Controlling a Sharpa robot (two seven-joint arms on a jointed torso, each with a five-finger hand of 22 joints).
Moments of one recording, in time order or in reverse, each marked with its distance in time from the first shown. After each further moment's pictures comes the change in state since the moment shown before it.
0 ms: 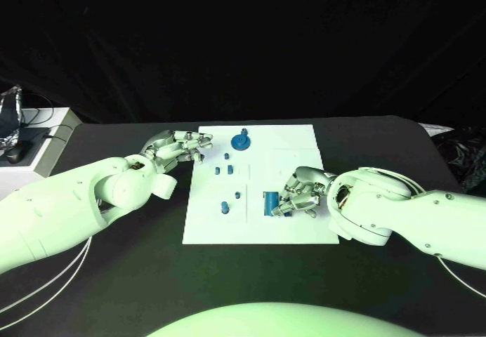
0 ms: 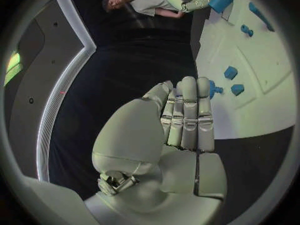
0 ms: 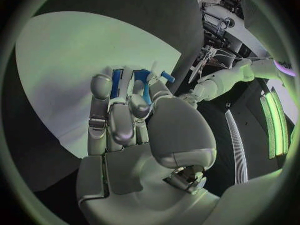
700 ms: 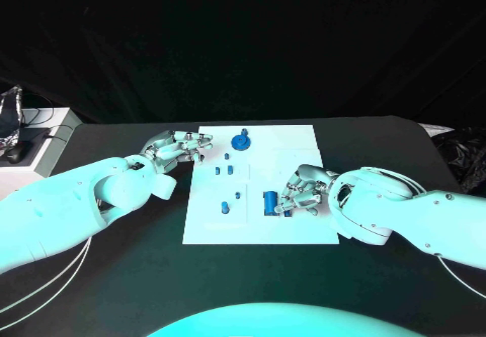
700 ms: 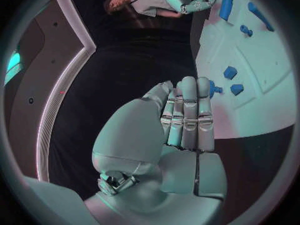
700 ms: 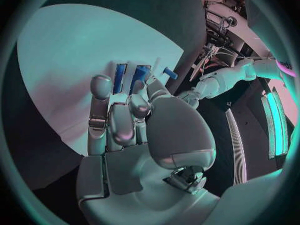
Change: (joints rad) left arm 0.000 -0.002 0.000 0.000 0.000 0.002 -0.002; left_hand 0.000 0.000 0.004 0.004 0.000 0.000 0.000 0.000 0.000 0.000 0.000 0.000 0.000 0.000 0.000 0.000 -0.001 0.000 0.000 0.000 -0.004 0.003; right arm -0.002 -0.003 0.000 -0.010 -0.010 -0.030 0.004; right_hand -0.008 0.008 -0.013 0.015 0.020 0.000 0.000 0.004 0.002 0.000 0.000 0.005 0.003 0.004 -0.004 0.004 0.004 0.000 0.000 0.000 0.011 0.003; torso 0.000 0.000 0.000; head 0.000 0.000
